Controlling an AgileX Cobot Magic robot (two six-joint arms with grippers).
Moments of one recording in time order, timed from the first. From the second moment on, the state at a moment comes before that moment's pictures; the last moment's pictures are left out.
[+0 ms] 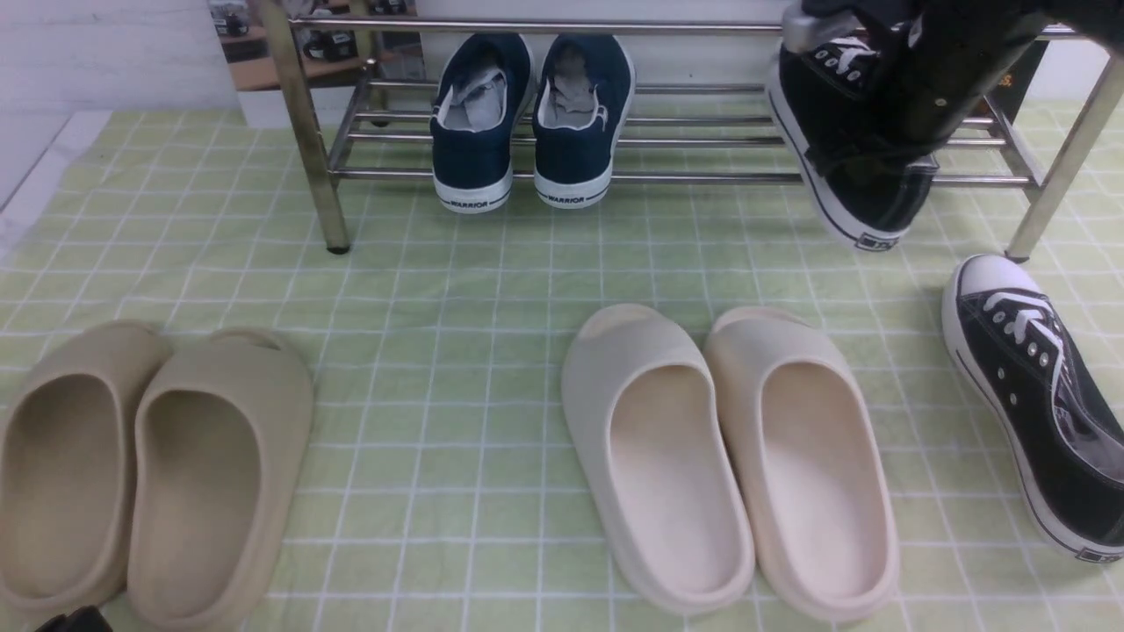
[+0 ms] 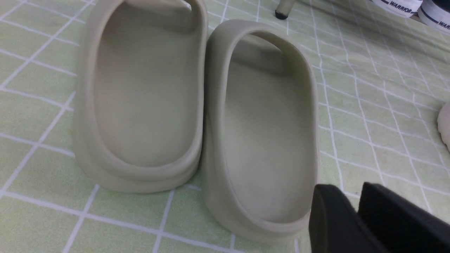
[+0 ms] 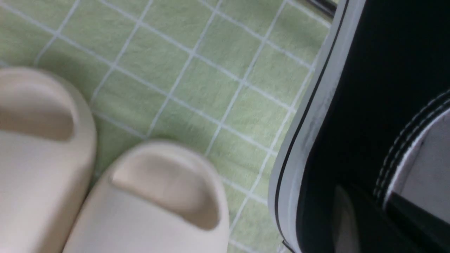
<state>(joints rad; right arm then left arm) 0.25 2.03 -1.94 -0.04 1.03 -0.19 -0.03 -0.01 0.03 -0.03 0.37 -0.34</state>
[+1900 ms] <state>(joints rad) 0.24 1.79 -1.85 -0.10 1.24 -0.13 -0.03 -0.01 0.03 -0.03 0.37 -0.34</state>
